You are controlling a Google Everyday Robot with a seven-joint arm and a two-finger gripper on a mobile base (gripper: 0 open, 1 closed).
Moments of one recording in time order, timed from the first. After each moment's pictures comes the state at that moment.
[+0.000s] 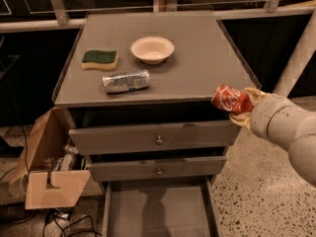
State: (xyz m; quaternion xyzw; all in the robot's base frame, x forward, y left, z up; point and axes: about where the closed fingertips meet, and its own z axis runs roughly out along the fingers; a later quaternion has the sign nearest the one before) arm 0.529 -0.241 0.855 -0.48 0.69 -0.24 0.48
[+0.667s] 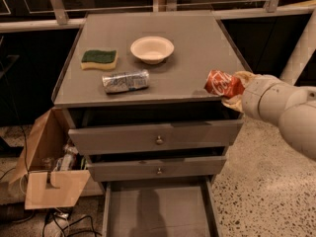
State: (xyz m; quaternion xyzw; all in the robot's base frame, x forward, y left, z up) arm 0.562 -0.230 0.877 -0.49 0.69 -0.24 0.48
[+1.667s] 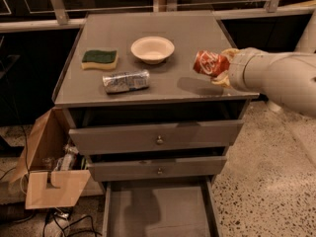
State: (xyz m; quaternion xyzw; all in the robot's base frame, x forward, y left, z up) arm 0.625 -0.204 0.902 -0.52 0.67 -0.23 0.48
